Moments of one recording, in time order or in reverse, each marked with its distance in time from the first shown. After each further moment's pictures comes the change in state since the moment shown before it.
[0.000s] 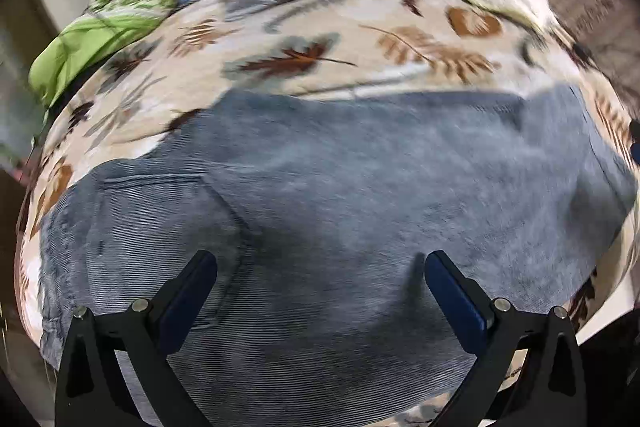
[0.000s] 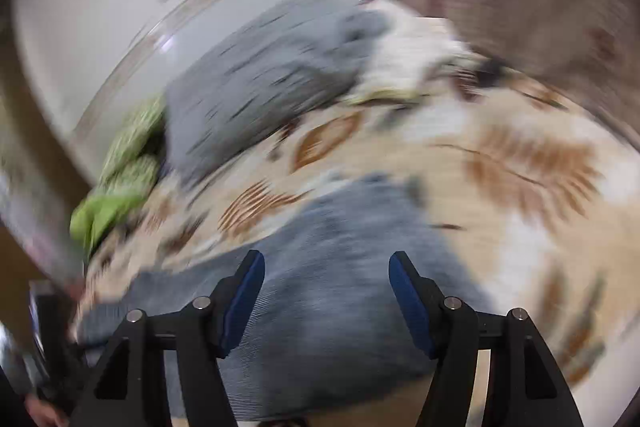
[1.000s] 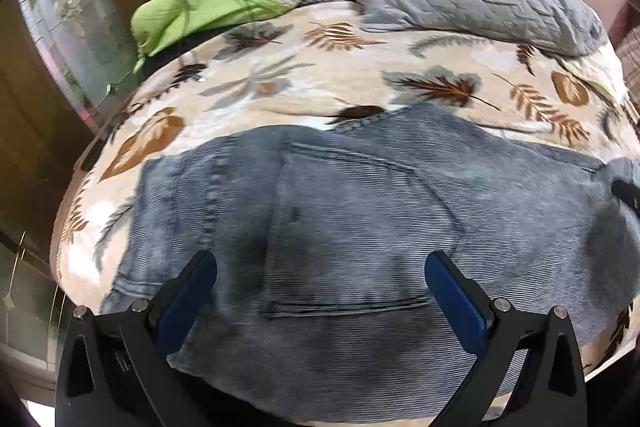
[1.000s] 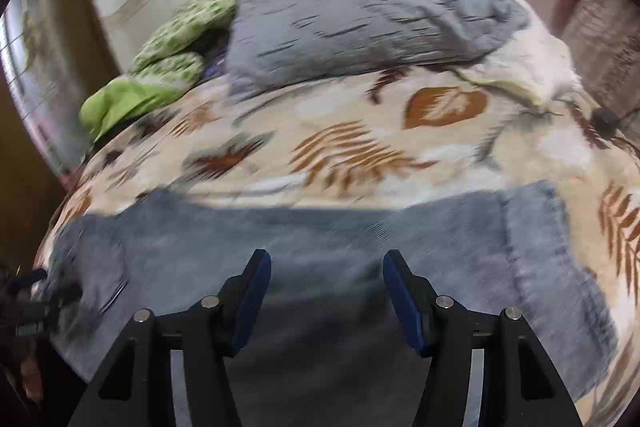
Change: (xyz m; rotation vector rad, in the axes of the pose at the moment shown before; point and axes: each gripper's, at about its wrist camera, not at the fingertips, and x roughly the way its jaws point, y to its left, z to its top) left arm -0.025 0.107 -0.027 -0.228 -0.070 0.182; right arm 0.071 0.106 -0.021 -0.292 0.184 0.032
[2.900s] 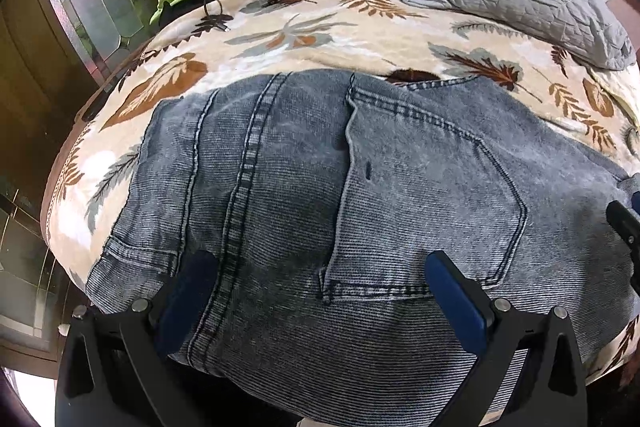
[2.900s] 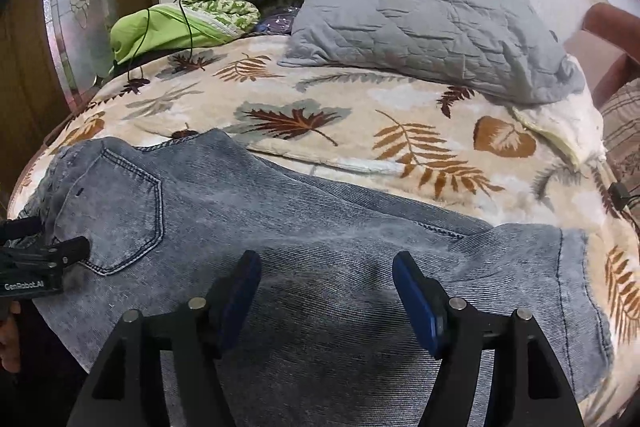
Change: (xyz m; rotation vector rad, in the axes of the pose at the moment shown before) left arm 0.032 0.030 -0.017 -0.091 0.098 -0.003; right arm 0.018 0.095 -0.015 -0.252 0.043 -0.079
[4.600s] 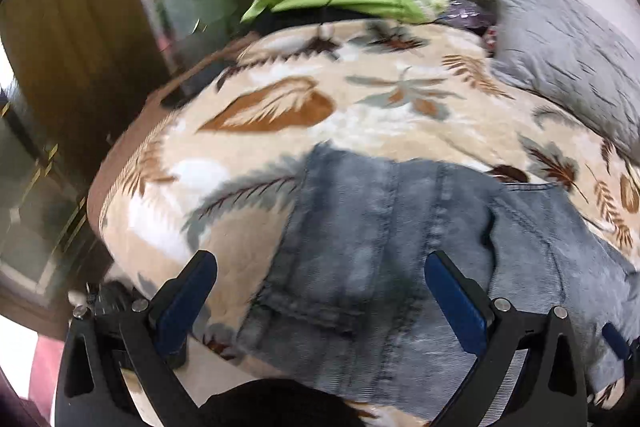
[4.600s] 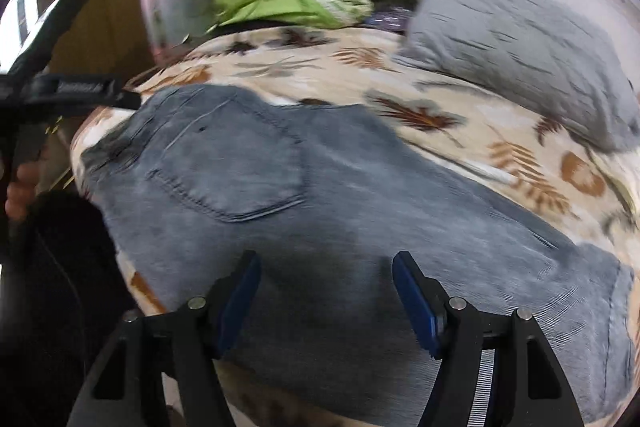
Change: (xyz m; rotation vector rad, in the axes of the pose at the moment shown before) left arm -0.027 0.104 0.023 -0.250 -0.050 0.084; right arm -0.022 0.077 -0.028 -0.234 0.013 0.233
